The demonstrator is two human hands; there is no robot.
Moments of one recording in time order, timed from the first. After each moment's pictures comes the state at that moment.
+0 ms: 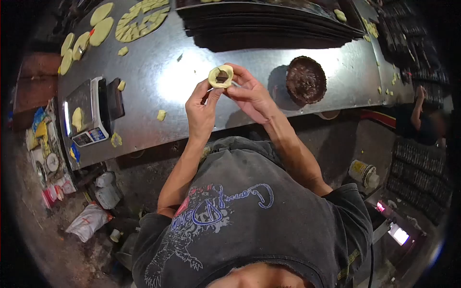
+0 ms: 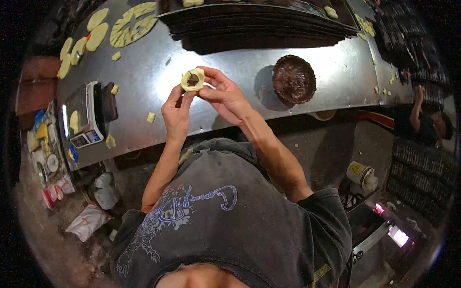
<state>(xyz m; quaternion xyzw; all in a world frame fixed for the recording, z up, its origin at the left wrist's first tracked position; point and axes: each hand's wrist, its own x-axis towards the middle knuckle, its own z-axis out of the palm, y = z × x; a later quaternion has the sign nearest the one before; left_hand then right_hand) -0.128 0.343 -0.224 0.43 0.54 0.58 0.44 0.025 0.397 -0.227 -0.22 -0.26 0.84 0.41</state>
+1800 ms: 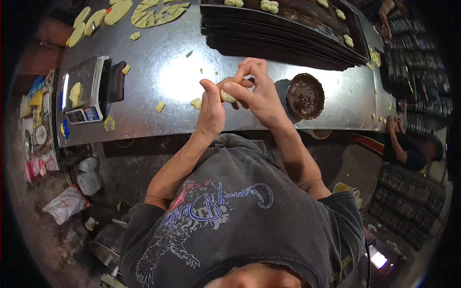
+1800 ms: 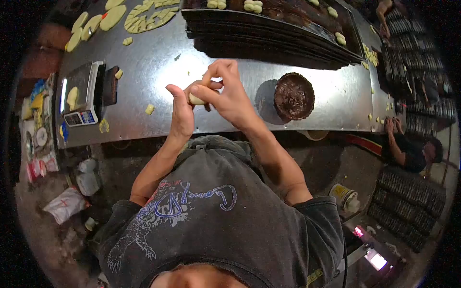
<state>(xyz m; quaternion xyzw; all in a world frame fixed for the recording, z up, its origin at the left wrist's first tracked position) -0.116 0.344 -0.187 0.44 0.46 0.57 0.51 0.011 0.400 -0.155 -0.38 -0.64 0.54 0.40</state>
